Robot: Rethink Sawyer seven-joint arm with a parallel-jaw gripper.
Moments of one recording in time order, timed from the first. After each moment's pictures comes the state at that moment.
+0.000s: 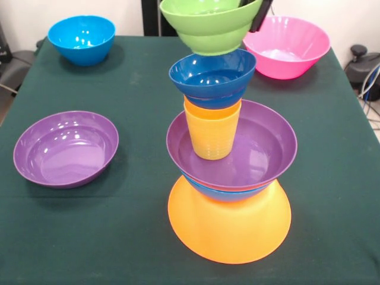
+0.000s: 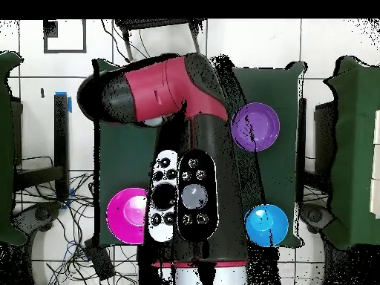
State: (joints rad) arm -0.08 -0.75 0.09 1.17 -0.47 0.99 1.82
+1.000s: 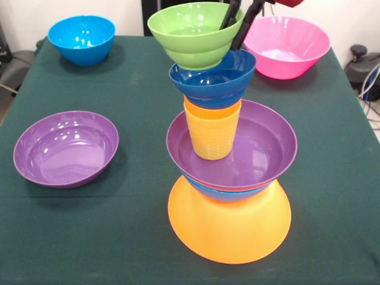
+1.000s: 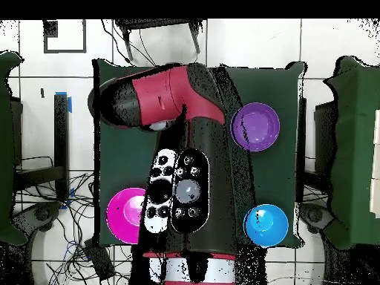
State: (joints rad) arm -0.04 -0.69 -0.01 1.17 -0.43 0.95 1.84
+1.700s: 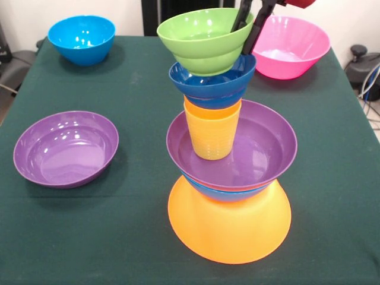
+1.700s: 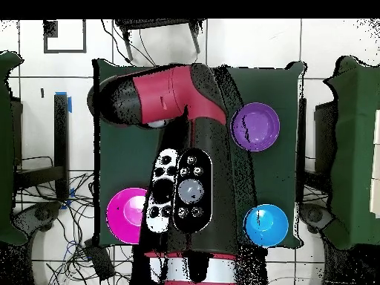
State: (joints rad) arm -0.04 -0.68 -0.02 1.17 -0.37 0.91 1.84
